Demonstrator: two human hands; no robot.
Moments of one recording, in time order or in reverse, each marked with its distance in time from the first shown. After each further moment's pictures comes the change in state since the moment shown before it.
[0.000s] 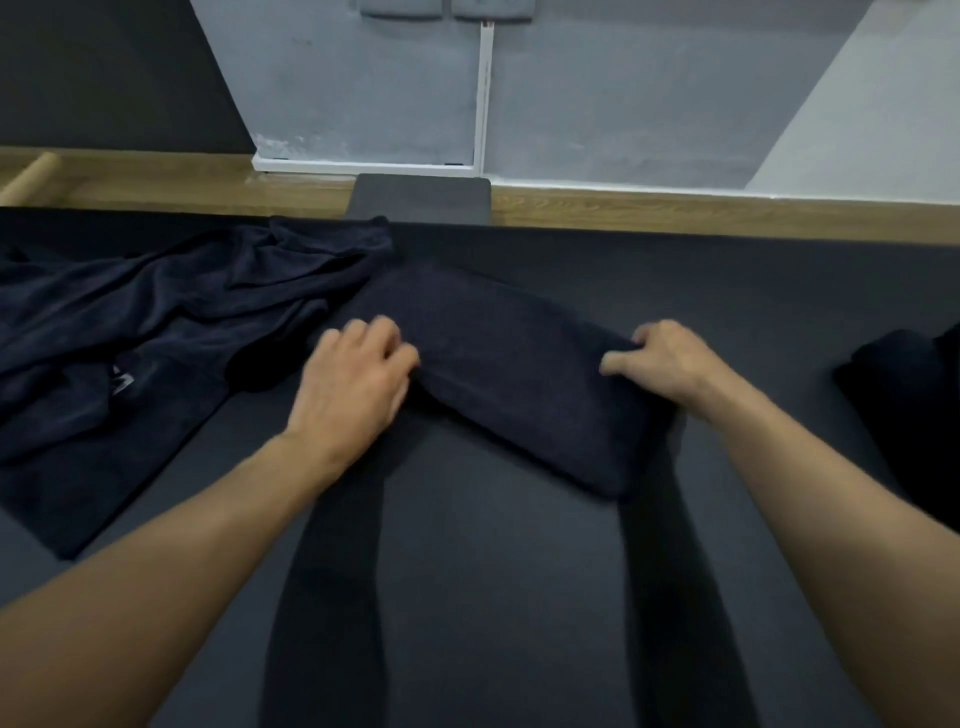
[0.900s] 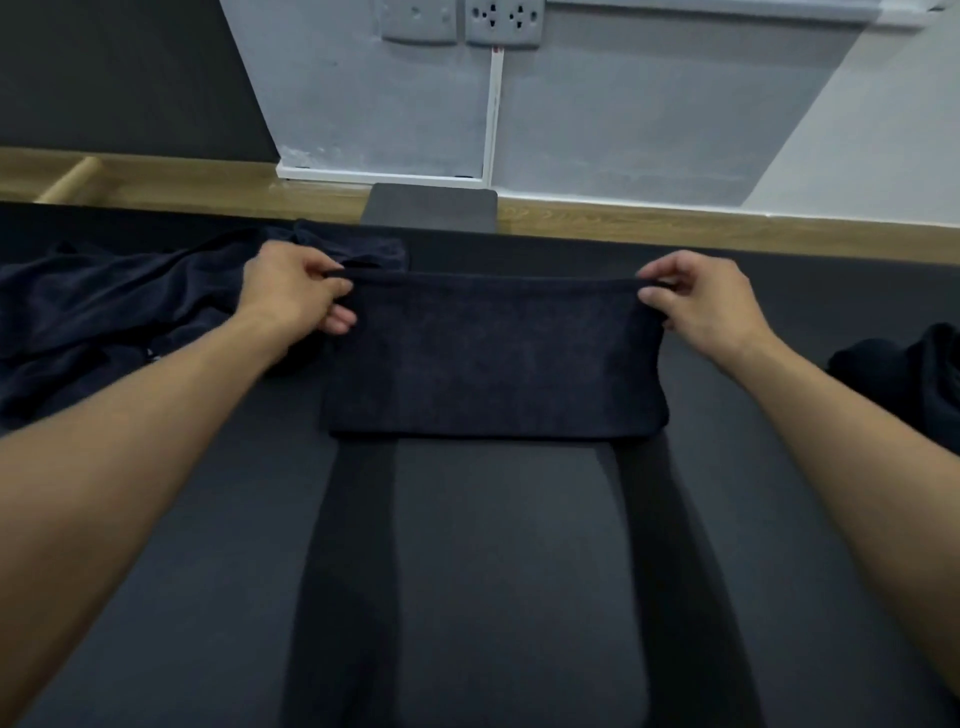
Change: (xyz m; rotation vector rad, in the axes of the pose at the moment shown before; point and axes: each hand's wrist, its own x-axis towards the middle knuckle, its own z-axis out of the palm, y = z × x) left_hand 0.048 -0.053 -0.052 -0.905 -0.034 -0.970; right_hand 0.004 0.015 -0.046 0.377 0.346 -0.305
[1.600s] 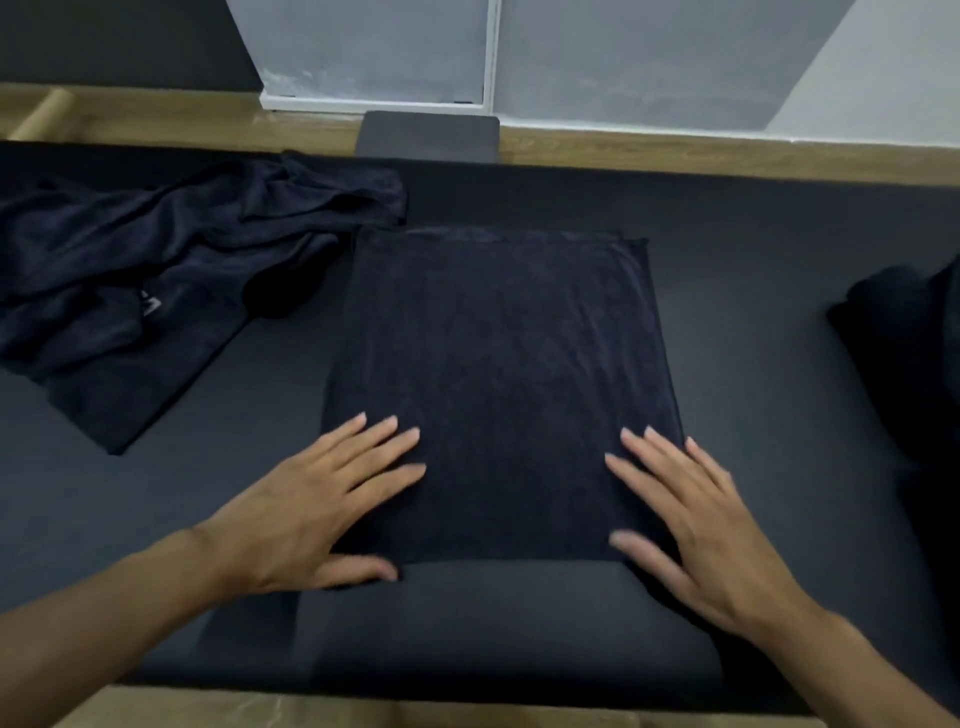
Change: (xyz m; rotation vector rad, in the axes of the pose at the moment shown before) left_hand -0.173 -0.120 -0.014 0.920 -0.619 1.084; right_hand -0.231 0.082 0.031 -0.496 -0.285 -0.519
